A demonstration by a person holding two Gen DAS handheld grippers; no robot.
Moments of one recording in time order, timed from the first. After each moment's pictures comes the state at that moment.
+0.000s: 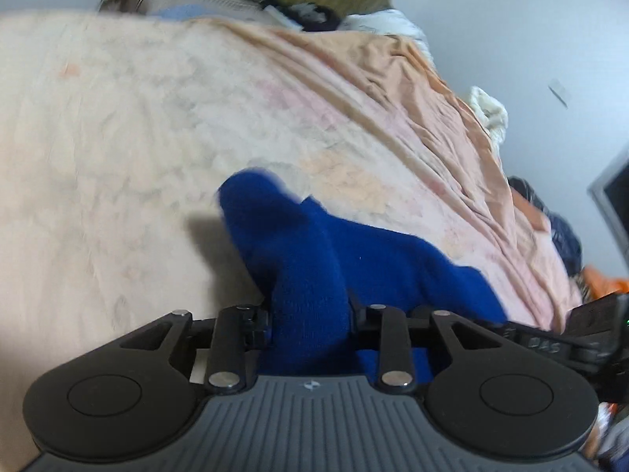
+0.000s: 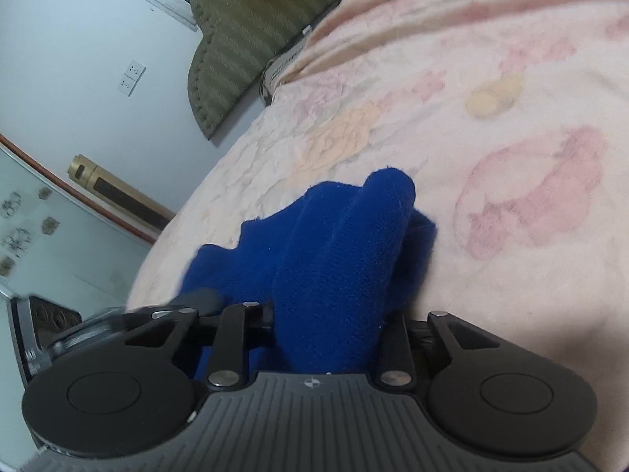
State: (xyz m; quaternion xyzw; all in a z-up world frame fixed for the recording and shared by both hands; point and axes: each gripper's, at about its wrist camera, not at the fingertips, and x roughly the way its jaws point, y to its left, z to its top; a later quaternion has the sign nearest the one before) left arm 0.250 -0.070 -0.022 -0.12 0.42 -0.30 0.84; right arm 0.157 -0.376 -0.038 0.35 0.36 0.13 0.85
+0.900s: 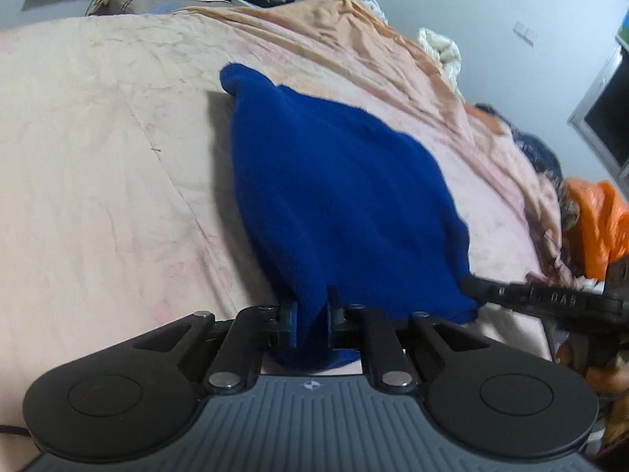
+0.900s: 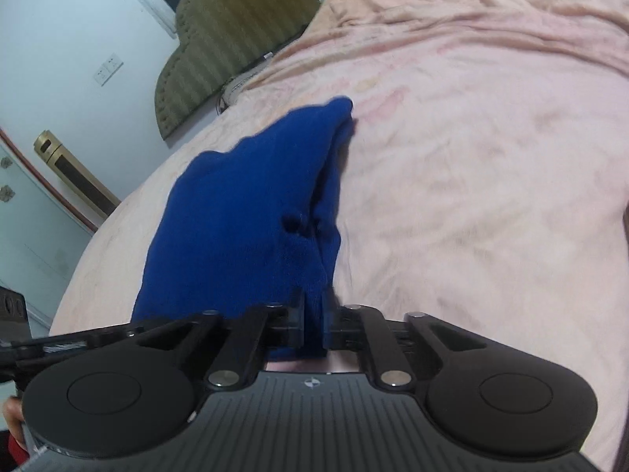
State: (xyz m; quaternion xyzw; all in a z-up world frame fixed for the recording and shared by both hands) left arm 0.088 -0.033 -0.021 -0.08 0.43 -0.33 0.84; right arm -0.027 -0.362 -0.023 0.29 0.35 0.03 0.89
